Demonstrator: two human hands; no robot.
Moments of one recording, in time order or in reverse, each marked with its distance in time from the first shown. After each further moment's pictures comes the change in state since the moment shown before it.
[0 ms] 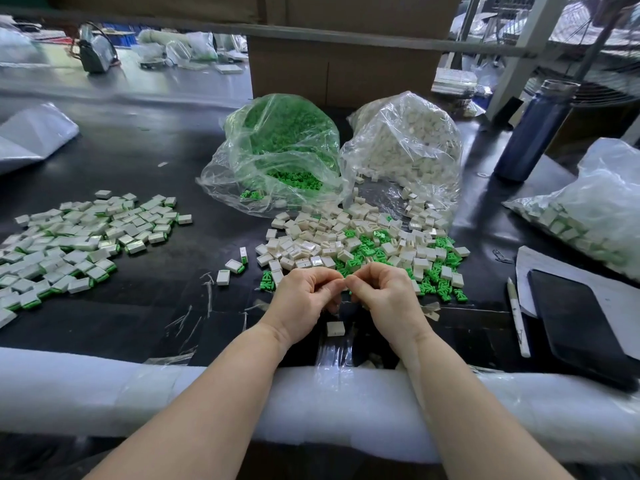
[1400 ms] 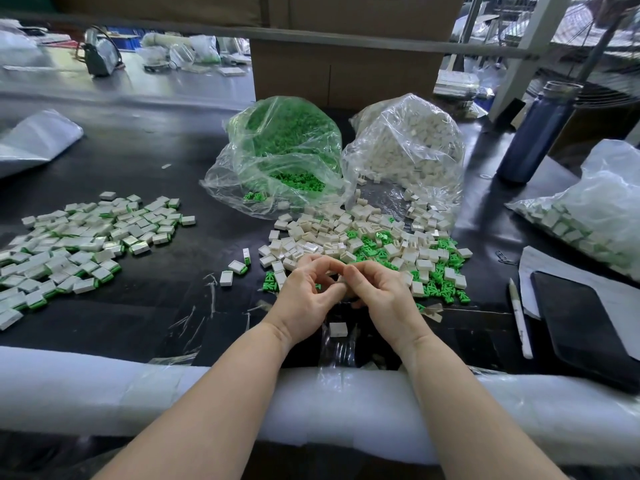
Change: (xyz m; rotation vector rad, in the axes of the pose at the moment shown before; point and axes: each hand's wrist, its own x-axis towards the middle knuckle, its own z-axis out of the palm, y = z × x) left_hand -0.002 0.009 -0.001 -0.036 0.043 0.048; right_hand -0.002 -0.005 0.004 0.125 -0.080 -0.056
